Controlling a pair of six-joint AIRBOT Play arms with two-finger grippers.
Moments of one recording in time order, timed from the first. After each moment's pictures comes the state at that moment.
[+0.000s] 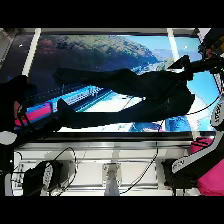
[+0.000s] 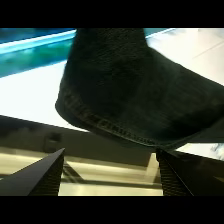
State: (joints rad) left arm 0.38 -0.49 0.37 0.99 -1.14 -1.41; right arm -0.39 -1.86 1.87 -0.74 1.55 1.56
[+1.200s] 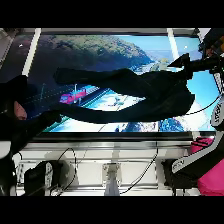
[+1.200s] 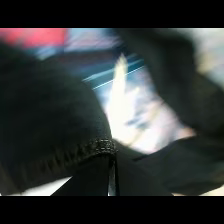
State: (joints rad) left arm 0.38 -0.25 0.34 0.60 -0.98 -1.34; right arm -0.39 -1.86 1.87 -0.70 1.53 1.55
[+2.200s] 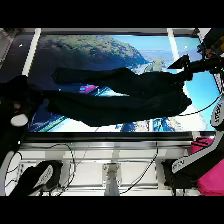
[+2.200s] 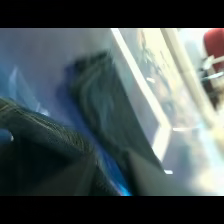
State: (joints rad) left arm 0.07 -0.91 0.51 0.65 0.07 -1.51; right arm -0.39 -1.86 1.87 -0.72 1.59 1.55
